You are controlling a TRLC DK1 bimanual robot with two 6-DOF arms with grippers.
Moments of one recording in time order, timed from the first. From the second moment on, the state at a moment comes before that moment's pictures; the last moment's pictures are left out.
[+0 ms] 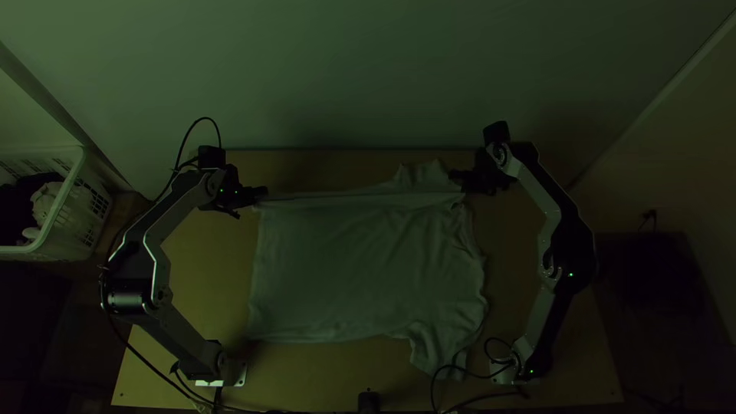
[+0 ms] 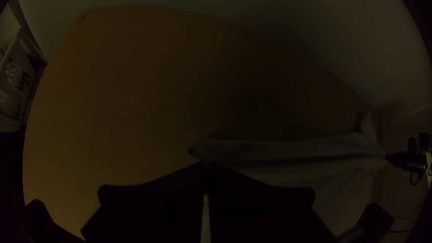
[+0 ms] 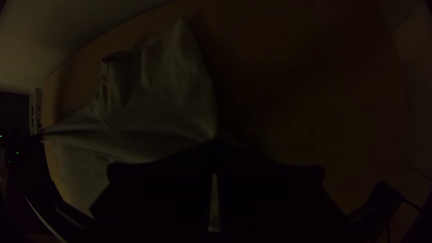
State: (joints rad) left arm 0.04 1.76 1.39 -0.61 0.12 -0.18; right arm 0.13 2.06 1.80 -0.93 -0.17 0.22
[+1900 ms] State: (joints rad) left arm 0.04 1.56 0.99 -0.39 0.14 -0.18; right arm 0.16 1.70 1.06 -0.58 -0.18 0.24
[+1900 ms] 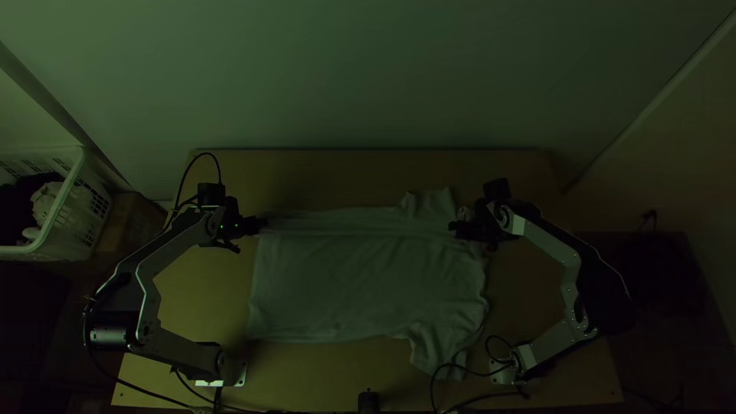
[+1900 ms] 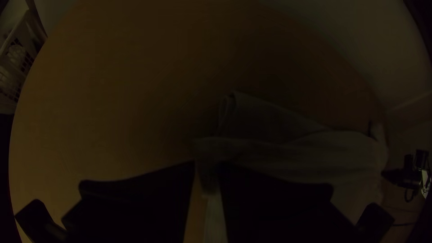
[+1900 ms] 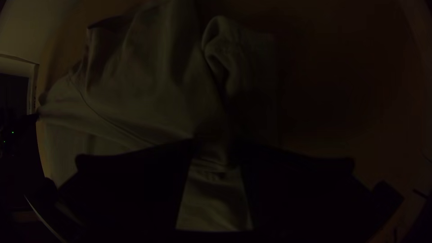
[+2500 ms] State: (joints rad) left arm 0.07 1.40 0.99 -0.49 0.23 -0.16; right arm 0.12 1.44 1.03 -0.64 -0.17 0.24
